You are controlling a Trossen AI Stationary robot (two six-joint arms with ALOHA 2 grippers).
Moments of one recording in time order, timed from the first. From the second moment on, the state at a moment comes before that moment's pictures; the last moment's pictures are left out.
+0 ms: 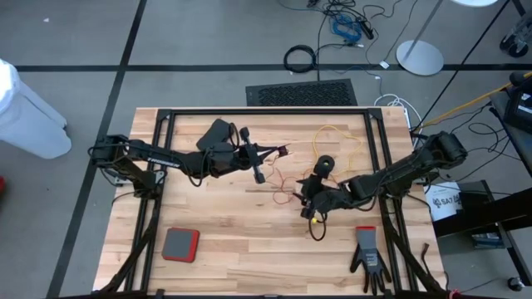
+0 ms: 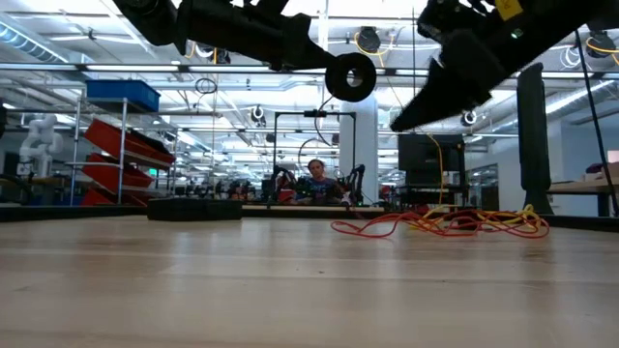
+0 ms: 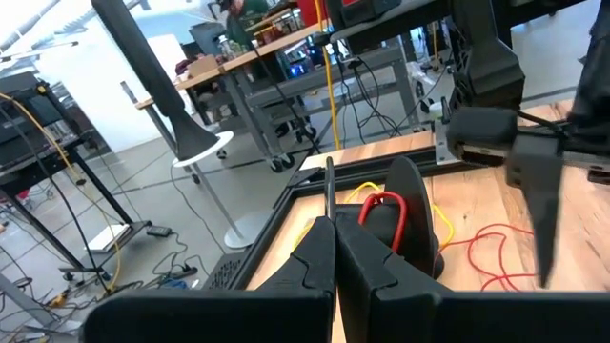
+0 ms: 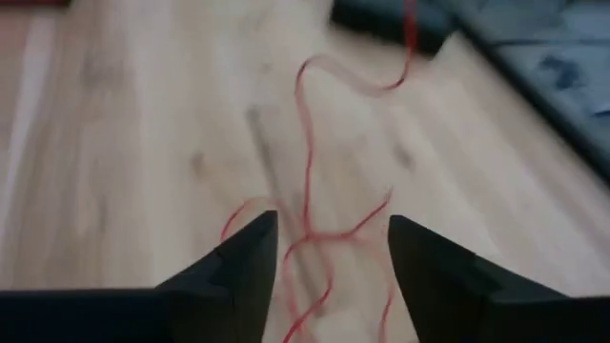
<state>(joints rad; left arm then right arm) 0.05 1.55 0.85 0.65 -0.31 0.37 0.33 1.40 0.71 -0.03 0.66 0.32</state>
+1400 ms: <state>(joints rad) 0.05 1.55 0.85 0.69 -0.31 0.35 0.22 1.71 0.71 0.94 0.79 -0.19</state>
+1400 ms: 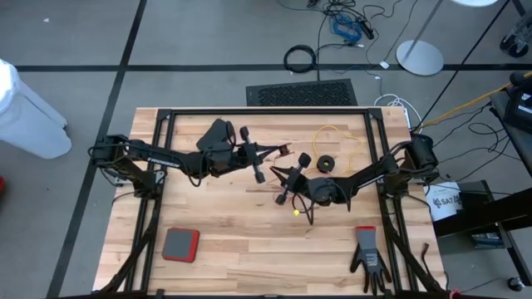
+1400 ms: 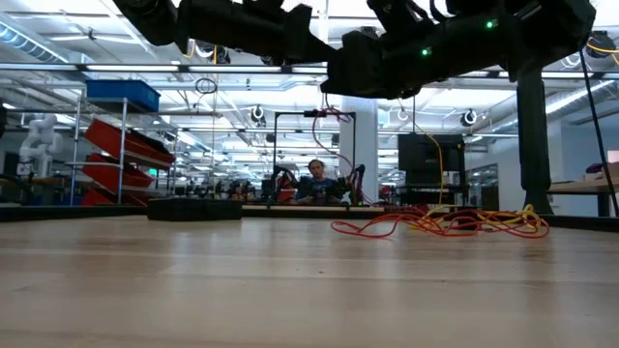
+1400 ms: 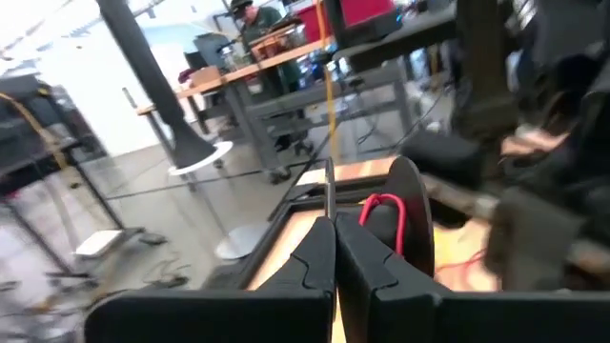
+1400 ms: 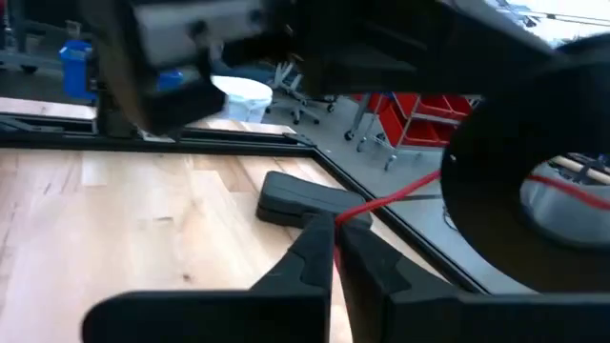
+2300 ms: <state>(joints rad) 0.04 1.55 0.85 0.69 -0.40 0.46 0.23 1.49 0.71 0.21 0.85 0.15</state>
